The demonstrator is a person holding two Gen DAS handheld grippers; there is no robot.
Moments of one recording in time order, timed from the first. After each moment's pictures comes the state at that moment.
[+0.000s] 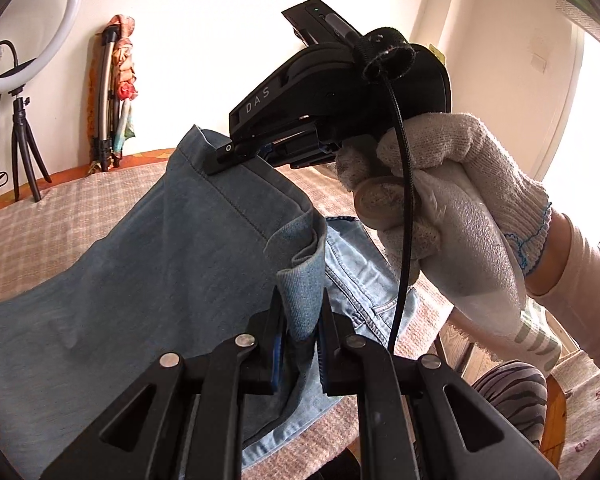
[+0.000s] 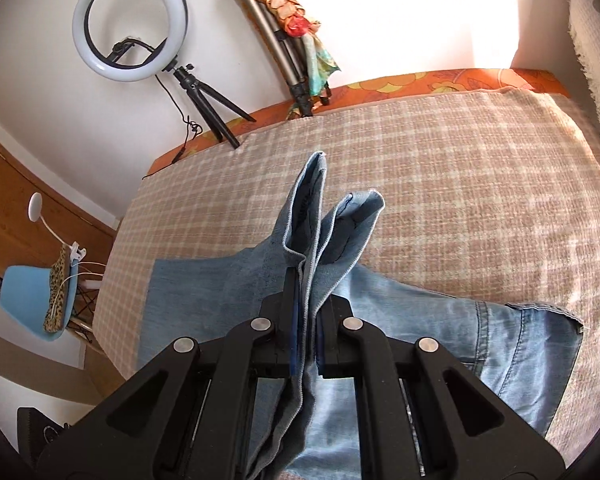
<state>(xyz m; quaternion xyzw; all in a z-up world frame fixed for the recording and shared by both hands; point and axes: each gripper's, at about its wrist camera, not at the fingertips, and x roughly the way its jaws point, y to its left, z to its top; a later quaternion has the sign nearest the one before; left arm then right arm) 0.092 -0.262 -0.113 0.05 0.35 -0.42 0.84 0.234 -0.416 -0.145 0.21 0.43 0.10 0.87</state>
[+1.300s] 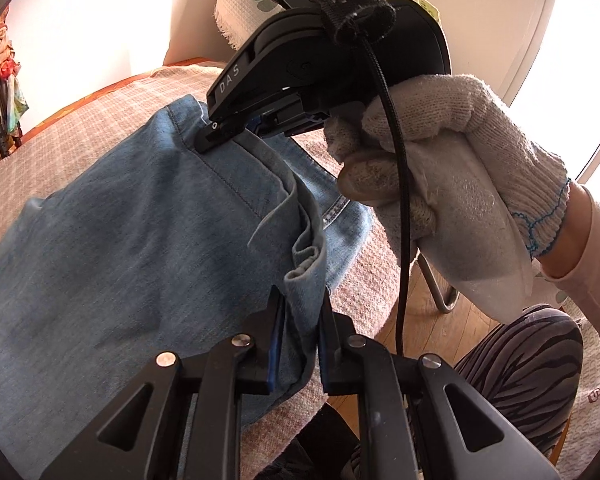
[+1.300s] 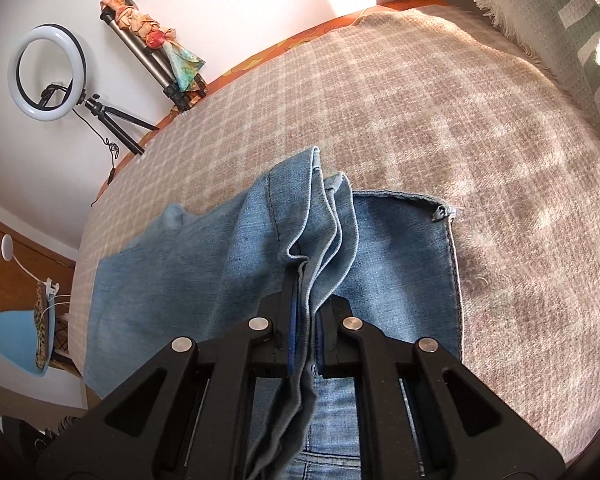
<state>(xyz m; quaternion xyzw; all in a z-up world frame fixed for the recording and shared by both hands) 0.057 -0.391 -0.178 0.16 0.44 -0.46 0.75 0.164 -0.526 -0.242 0.27 0.43 0.02 0.86</state>
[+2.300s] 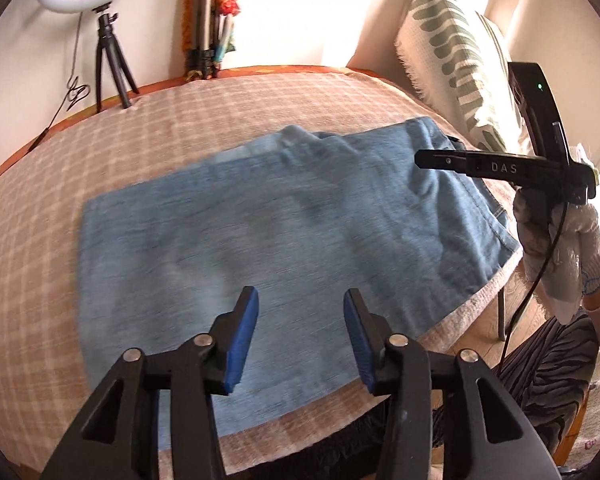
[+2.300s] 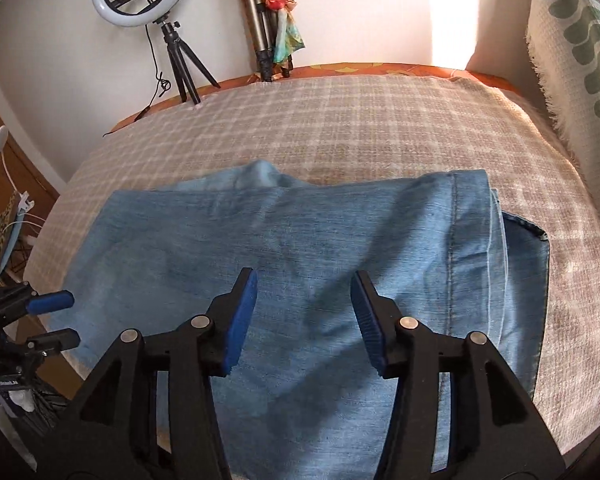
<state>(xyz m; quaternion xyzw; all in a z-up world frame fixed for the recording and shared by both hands) 0.102 -0.158 -0.152 0.08 0.46 -0.27 0.84 0.161 -0.383 -0.216 0.08 0.41 0.03 0.91</state>
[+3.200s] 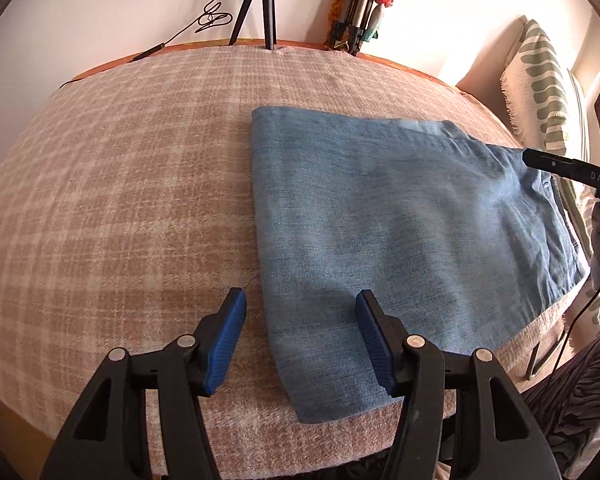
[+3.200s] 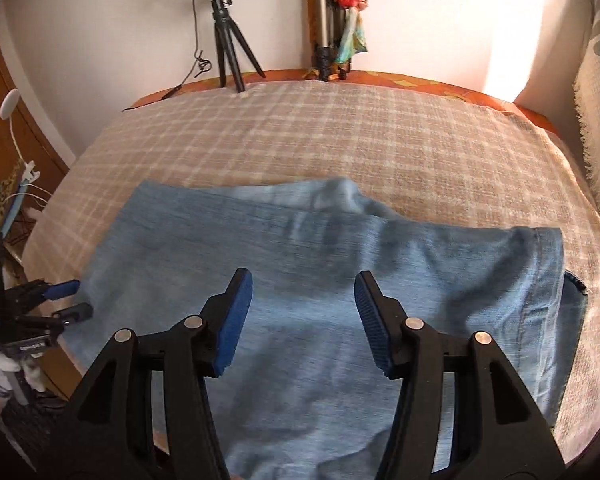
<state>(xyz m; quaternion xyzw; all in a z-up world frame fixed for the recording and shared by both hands) 0.125 -0.029 -0.199 0.01 0.48 -0.17 0.86 0.198 -0.296 -0.184 0.06 0.42 0.09 0.90</state>
